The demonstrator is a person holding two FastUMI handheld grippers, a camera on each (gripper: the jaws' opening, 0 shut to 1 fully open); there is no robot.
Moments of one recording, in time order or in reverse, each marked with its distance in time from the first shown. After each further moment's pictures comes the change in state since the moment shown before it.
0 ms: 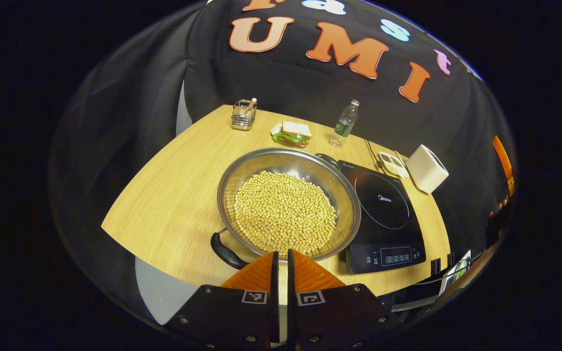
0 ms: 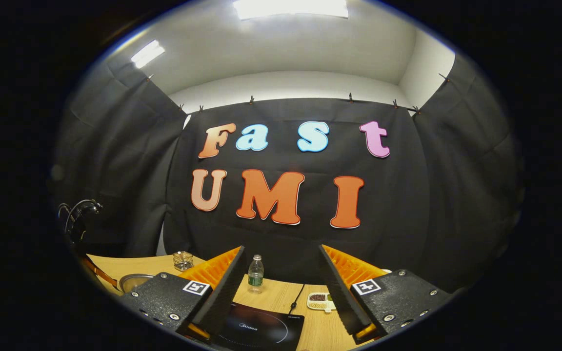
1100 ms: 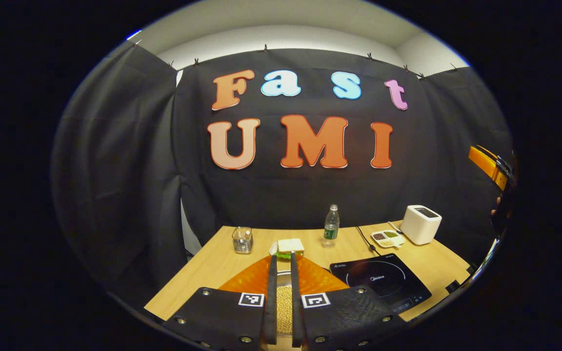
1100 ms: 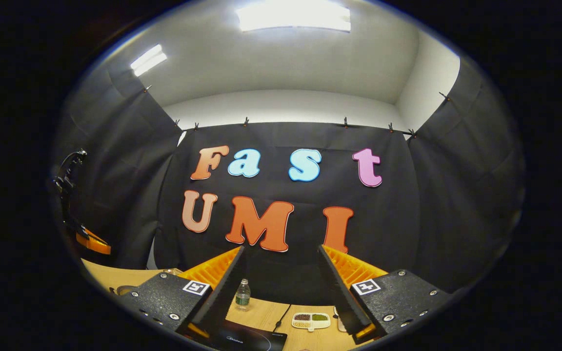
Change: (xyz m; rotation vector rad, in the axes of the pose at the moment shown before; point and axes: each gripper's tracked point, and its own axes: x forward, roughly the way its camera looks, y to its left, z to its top) left arm -0.099 -0.056 0.181 0.248 -0.607 -0.016; right arm 0.000 -0.027 0.087 -0.028 -0.116 -0.028
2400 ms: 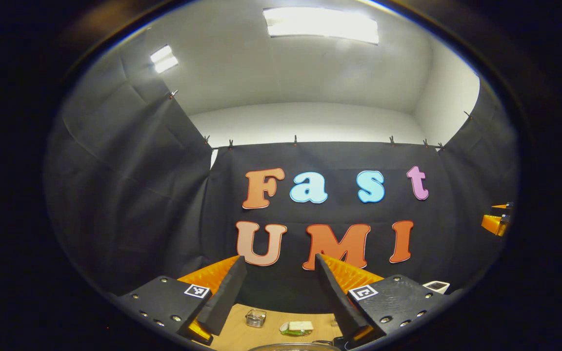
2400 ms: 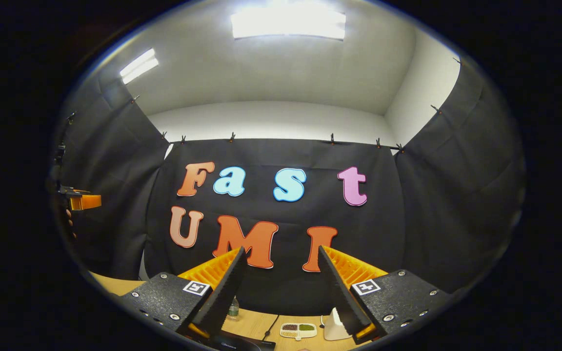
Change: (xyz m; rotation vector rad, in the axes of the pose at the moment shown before) left arm -0.073 0.030 0.217 -0.033 -0.634 0.157; right arm 0.002 -0.034 0.086 -0.015 -0.052 -0.089
